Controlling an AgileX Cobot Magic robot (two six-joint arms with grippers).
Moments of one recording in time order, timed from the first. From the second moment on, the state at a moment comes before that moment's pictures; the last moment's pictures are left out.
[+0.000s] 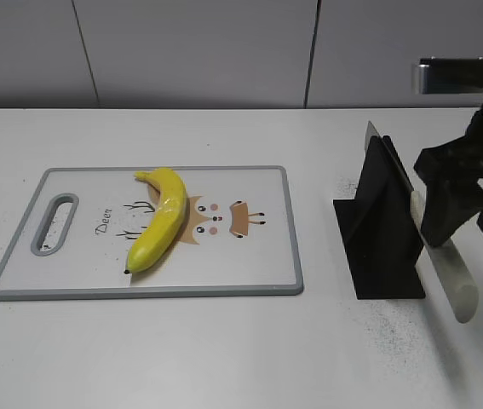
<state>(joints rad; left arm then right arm) -0.05 -0.01 -0.47 -0.09 1.09 0.15 0.32 1.53 -1.15 0.13 1.21 0.09</state>
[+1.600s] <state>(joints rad) -0.05 -0.01 -0.47 -0.09 1.09 0.15 0.32 1.58 -1.22 0.17 1.22 0.26</state>
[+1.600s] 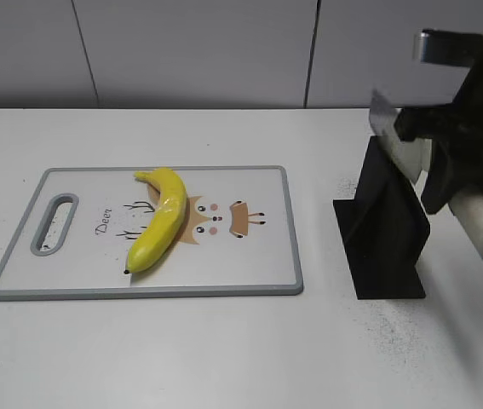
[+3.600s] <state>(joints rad) -0.21 1.30 -1.24 -0.34 0.98 1.16 0.47 1.98 -1.86 0.18 1.23 -0.90</state>
